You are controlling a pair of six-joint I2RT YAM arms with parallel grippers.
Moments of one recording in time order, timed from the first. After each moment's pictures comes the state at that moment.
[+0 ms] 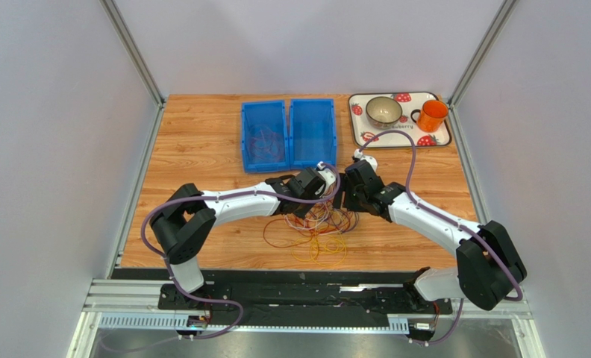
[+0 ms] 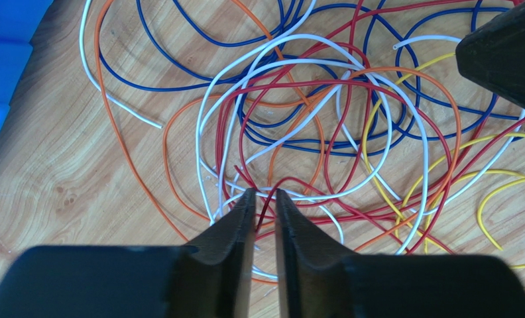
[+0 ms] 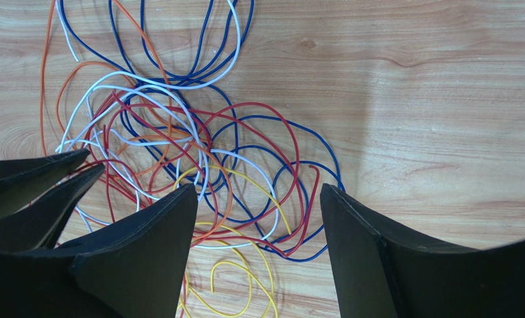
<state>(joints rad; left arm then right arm) -0.95 1.76 1.14 -0.37 -0.20 -0.05 0.62 1.34 0.81 -0.38 0.16 0.64</state>
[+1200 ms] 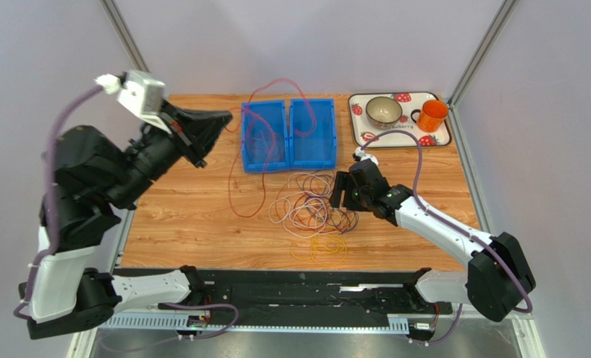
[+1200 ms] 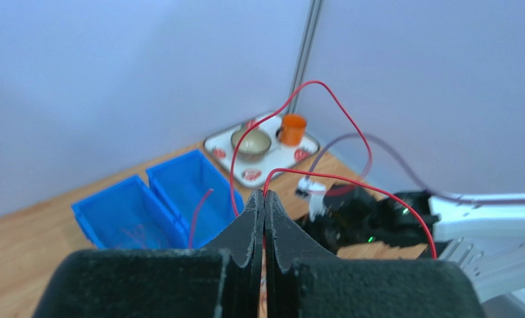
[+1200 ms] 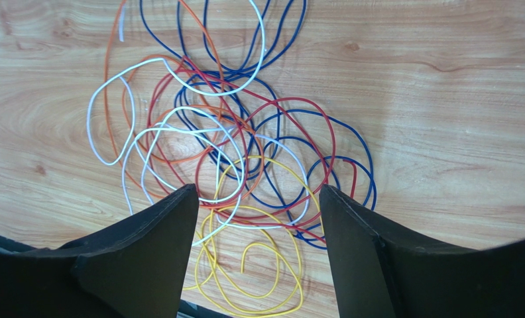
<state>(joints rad) -0.95 1.07 1.94 -0.73 -0.23 -0.12 0.63 1.26 0.80 -0.37 0.10 0.65</state>
